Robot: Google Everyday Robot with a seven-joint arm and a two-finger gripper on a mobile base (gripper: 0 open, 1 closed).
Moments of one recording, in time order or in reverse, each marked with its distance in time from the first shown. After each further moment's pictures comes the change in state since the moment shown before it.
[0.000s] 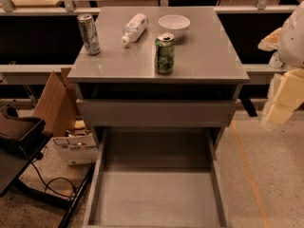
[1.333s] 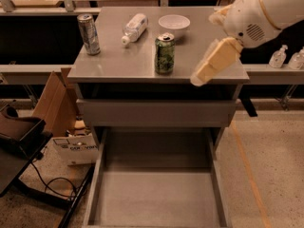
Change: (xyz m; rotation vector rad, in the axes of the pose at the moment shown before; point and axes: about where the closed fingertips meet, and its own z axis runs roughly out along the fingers) arm -0.121 -0.069 0.026 0.048 -0.476 0.056
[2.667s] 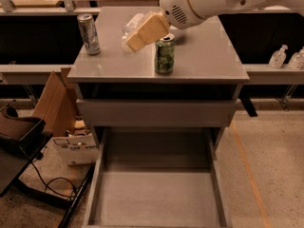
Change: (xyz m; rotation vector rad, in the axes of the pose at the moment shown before) arm -0.132 -0.024 0.054 0.210 -0.257 0.056
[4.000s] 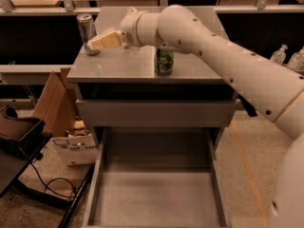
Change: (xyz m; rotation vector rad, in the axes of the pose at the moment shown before) arm -0.005 -0.035 0.210 -0.014 -0.324 0.164
